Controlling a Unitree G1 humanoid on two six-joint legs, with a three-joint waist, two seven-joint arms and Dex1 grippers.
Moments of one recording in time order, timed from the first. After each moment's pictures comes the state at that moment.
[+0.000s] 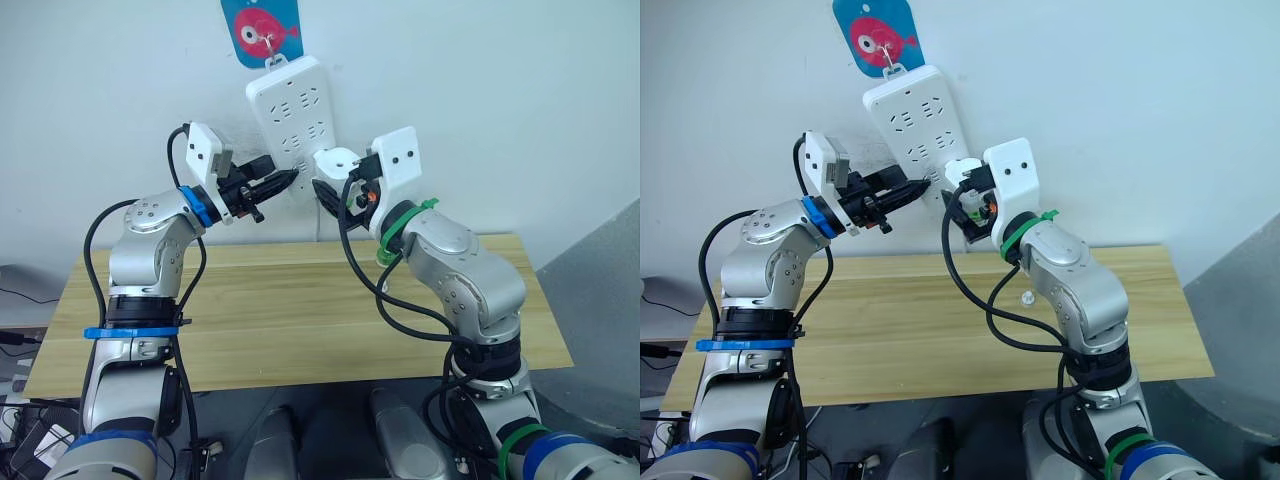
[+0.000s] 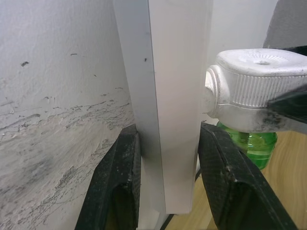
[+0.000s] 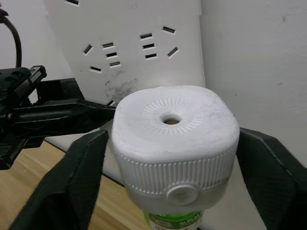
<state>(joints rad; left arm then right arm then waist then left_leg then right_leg) -0.74 0.53 0.12 0.24 -0.39 0.29 -0.92 -0.73 0.00 0.11 -0.38 0.22 0.95 0.16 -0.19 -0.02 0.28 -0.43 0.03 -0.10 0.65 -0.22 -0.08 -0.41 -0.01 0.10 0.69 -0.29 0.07</state>
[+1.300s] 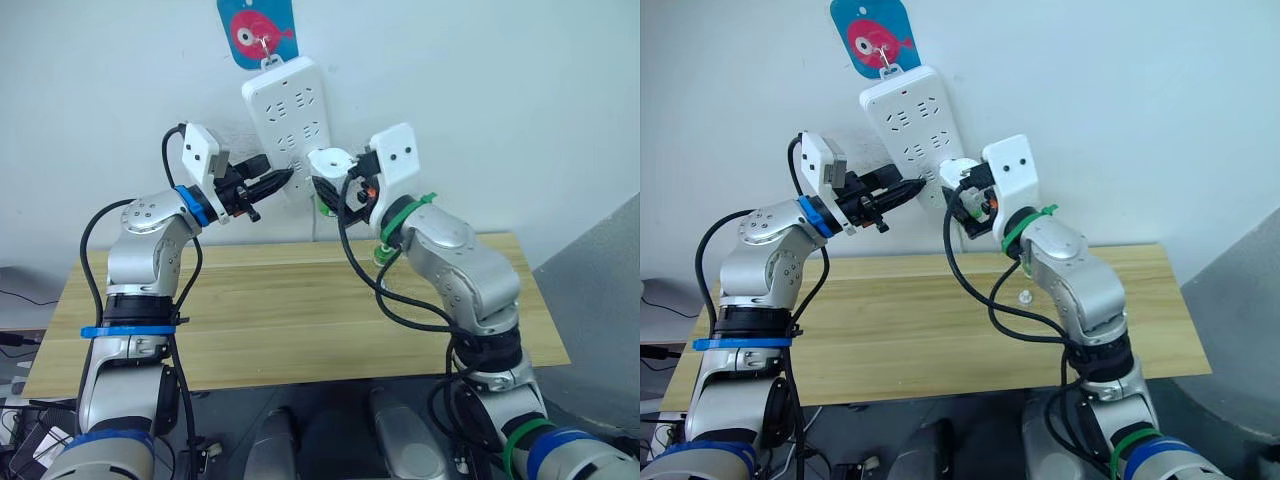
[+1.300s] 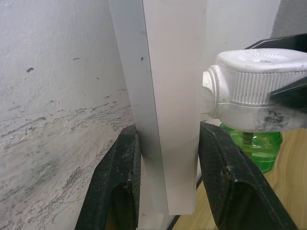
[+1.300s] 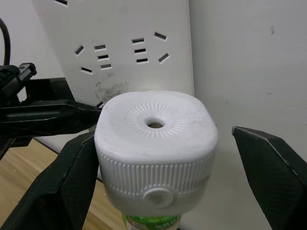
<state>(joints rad) -0.76 0.55 0.11 0.31 -0.38 0.22 -0.92 -0.72 -0.07 0.13 -0.38 0.24 0.91 0.20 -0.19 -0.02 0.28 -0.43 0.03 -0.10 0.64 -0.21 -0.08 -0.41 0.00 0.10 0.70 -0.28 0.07</state>
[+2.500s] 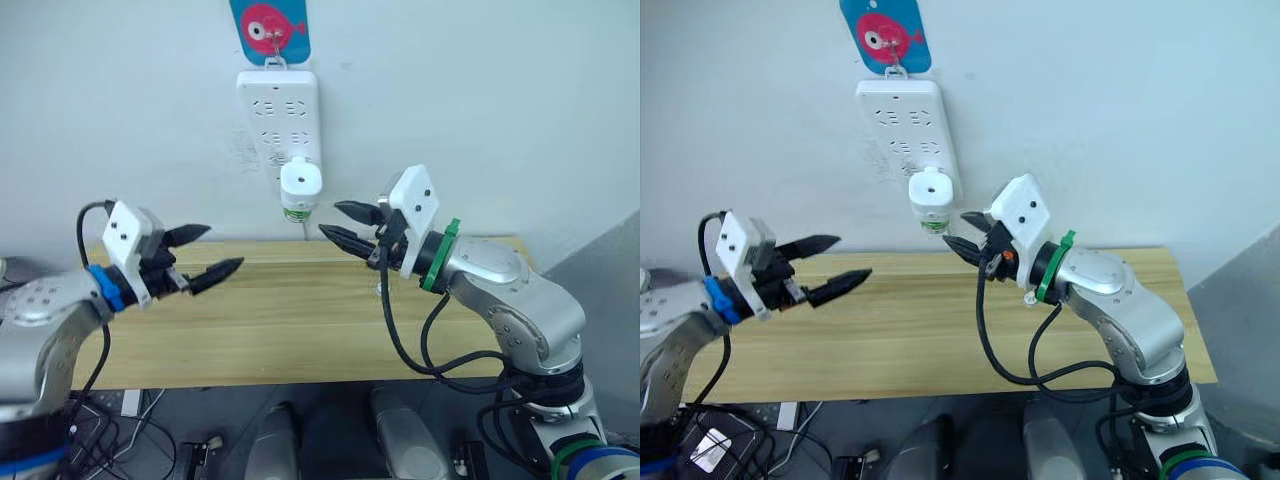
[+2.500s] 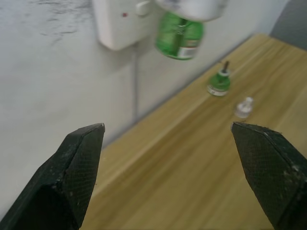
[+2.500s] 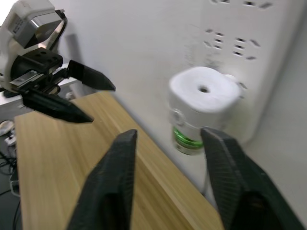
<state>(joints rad) -0.05 0.82 0.38 -0.44 -0.64 0.63 -0.85 -0.59 -0.33 0.20 -0.60 0.42 0.85 0.49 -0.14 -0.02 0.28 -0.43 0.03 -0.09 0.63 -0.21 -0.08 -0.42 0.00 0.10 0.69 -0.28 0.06</state>
